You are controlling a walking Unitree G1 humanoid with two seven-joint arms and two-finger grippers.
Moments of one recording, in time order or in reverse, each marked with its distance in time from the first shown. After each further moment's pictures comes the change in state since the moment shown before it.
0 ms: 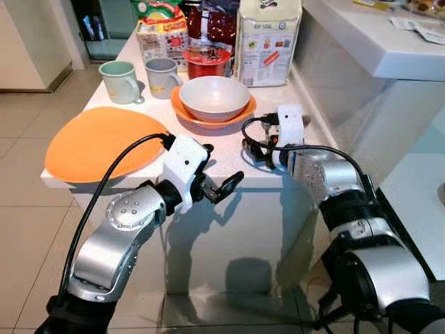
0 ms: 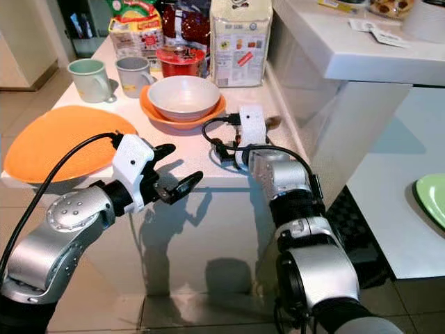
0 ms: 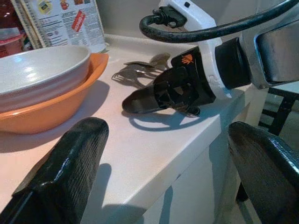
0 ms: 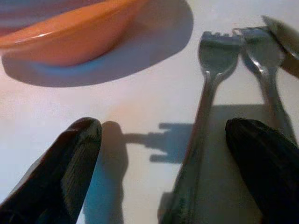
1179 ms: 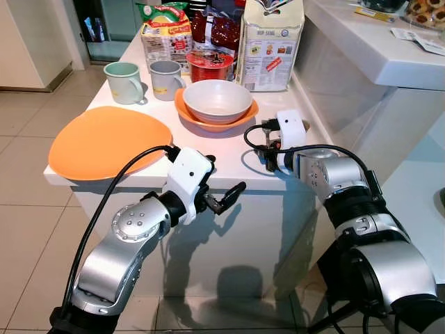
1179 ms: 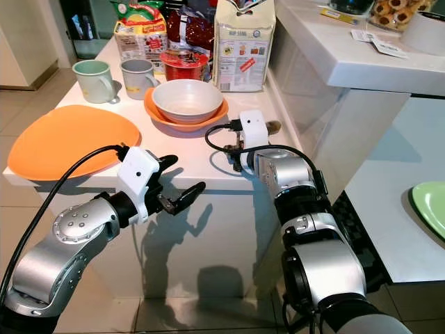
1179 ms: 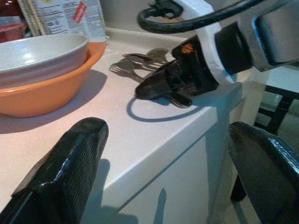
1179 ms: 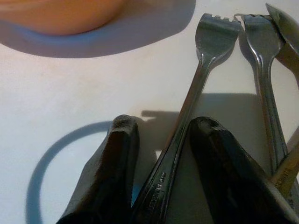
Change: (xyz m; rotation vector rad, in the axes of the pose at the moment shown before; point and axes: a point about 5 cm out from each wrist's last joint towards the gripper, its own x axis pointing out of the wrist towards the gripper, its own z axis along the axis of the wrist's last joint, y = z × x) left arm -0.002 -0.012 -0.011 -0.022 0.032 0.018; right arm -0.003 -0.012 -0.008 -0.074 0.086 -0.006
